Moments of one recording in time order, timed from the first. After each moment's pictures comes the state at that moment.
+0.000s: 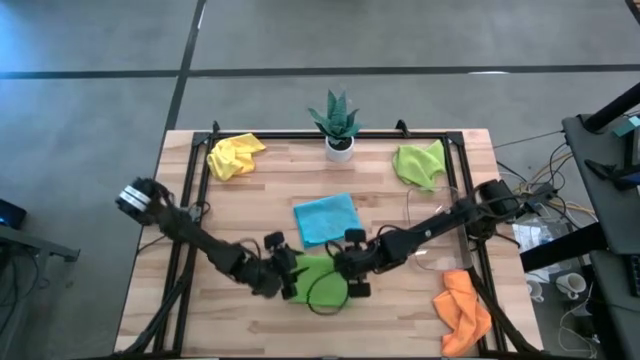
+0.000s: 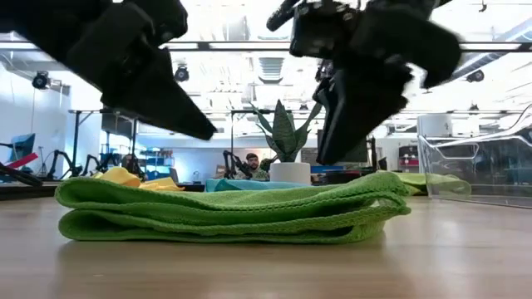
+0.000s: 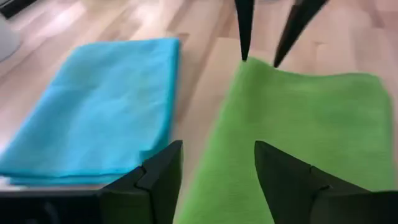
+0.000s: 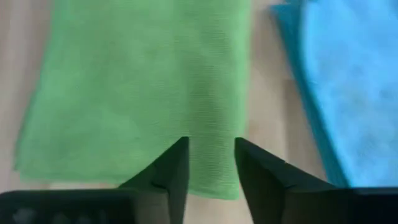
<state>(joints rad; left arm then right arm) -0.52 1.62 0.78 0.09 -0.68 -0.52 0.35 1.85 1.22 -0.48 0.18 0.27</state>
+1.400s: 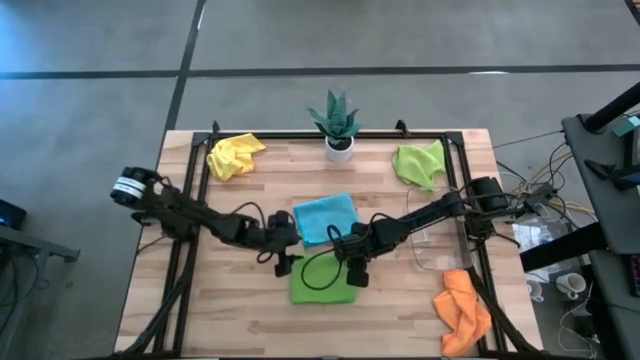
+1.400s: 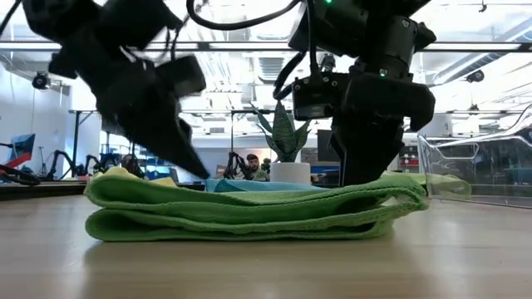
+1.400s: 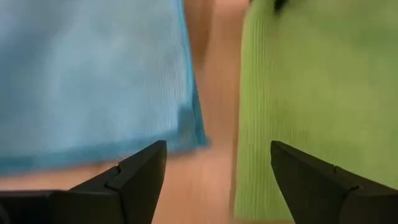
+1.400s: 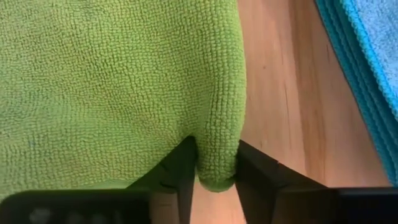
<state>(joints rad) -0.24 1.56 0.64 0.15 -0.19 -0.33 0.25 1.93 1.16 -0.48 -0.02 0.37</state>
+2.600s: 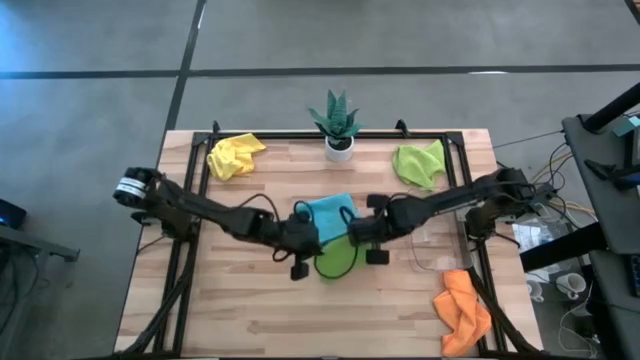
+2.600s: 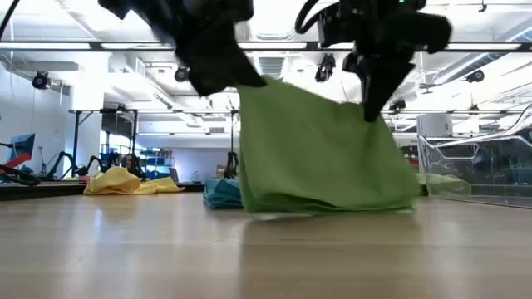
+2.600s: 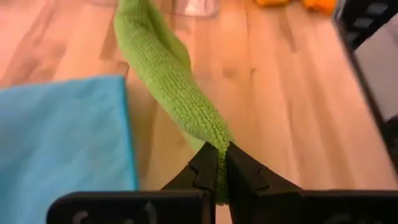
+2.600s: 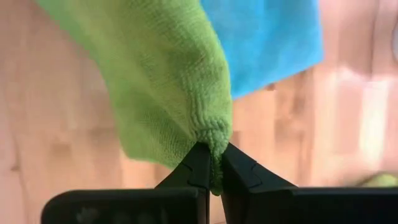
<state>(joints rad) -0.22 1.56 1.02 -0.12 -0.07 -0.28 0.21 1.71 1.35 -1.05 0.24 0.20</state>
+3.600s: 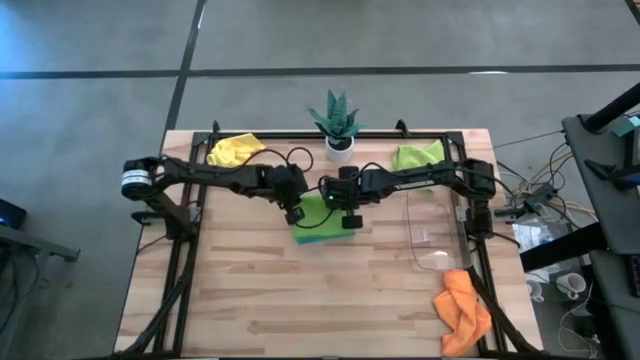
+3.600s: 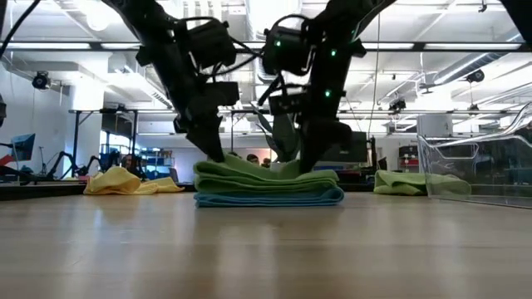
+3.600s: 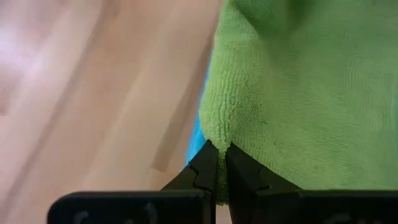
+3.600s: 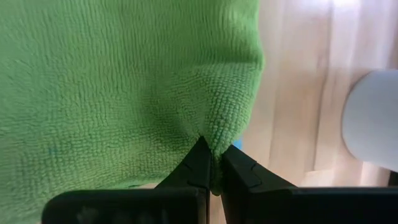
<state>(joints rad) 0.21 1.58 0.96 -0.38 -0.08 -0.17 -0.11 1.95 1.37 -0.71 0.26 -0.25</state>
